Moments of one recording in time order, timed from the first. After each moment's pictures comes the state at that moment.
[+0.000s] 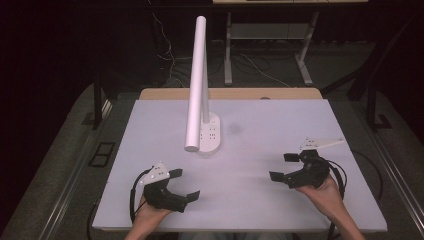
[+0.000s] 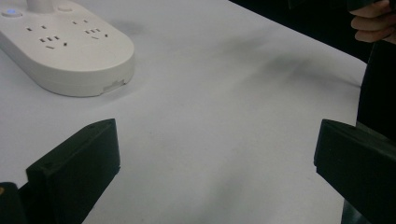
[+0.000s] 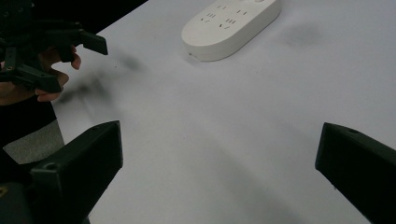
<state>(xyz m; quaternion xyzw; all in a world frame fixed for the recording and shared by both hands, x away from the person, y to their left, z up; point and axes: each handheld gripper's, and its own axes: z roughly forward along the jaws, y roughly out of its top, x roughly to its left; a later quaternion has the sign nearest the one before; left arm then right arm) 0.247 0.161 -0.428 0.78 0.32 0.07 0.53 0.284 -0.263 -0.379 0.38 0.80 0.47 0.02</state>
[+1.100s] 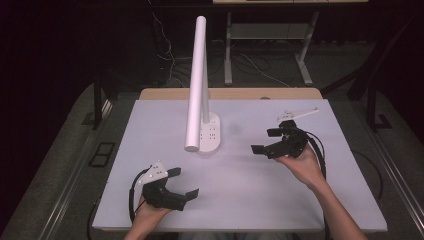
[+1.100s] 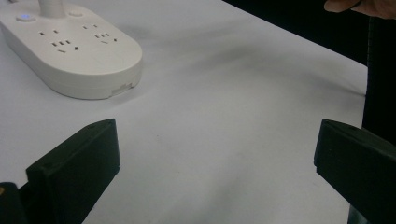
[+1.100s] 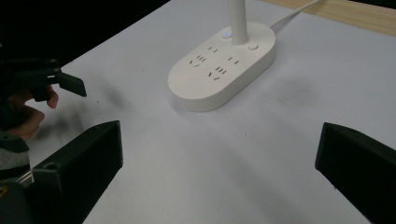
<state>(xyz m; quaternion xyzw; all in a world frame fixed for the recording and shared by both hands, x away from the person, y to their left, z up) 0.248 0.164 -0.428 0.77 0.33 0.08 0.54 0.349 -0.220 -0.350 0.37 0.81 0.46 0.04</state>
